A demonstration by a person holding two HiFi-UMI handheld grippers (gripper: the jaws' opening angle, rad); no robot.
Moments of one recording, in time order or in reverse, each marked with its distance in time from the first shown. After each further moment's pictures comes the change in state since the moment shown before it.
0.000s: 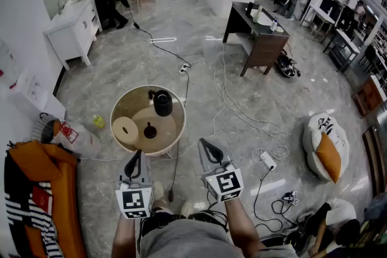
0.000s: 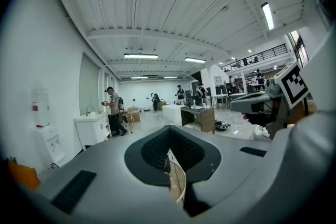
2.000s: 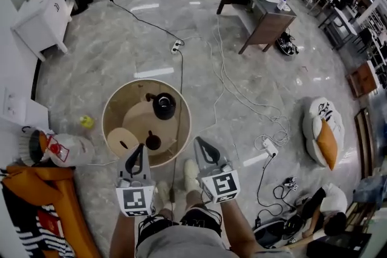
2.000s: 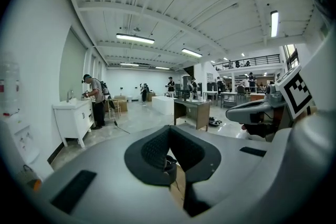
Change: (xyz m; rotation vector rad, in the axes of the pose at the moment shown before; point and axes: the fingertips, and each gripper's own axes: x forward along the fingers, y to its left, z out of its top) left arm 0.257 0.143 -0.057 -0.050 0.076 -0.167; right arm 0.274 -0.034 -0.072 0.089 0.156 -0.099
